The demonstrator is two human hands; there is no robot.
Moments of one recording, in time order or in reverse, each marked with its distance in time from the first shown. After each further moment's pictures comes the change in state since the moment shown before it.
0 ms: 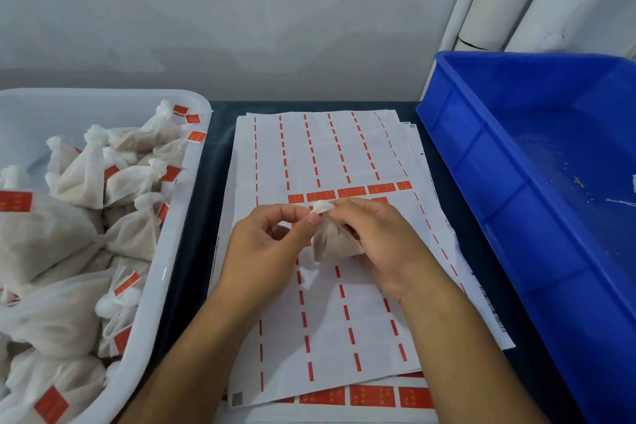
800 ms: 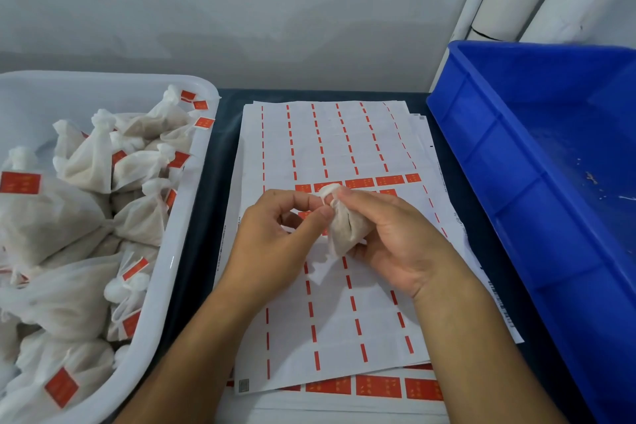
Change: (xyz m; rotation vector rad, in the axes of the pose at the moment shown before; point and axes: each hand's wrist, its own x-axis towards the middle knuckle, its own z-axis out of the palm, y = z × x) left_hand 0.003 -0.004 -0.002 0.091 -0.001 0.102; right_hand 0.002 0.002 -0.005 0.356 -0.114 0.121
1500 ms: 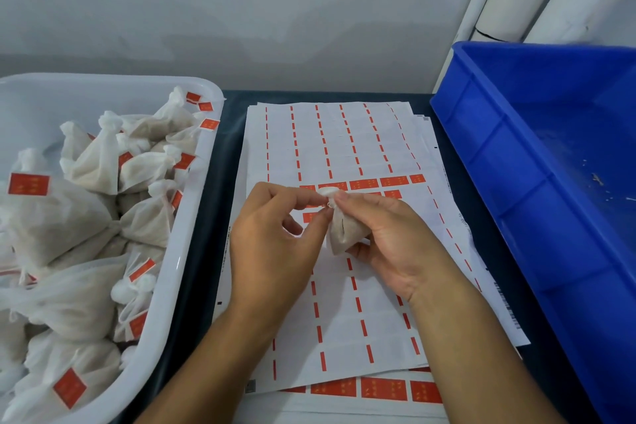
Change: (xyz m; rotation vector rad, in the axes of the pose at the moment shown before) left_hand -0.009 -0.002 0.006 0.253 0.282 0.281; right_hand -0.002 0.005 0.010 -0.121 0.101 -0.056
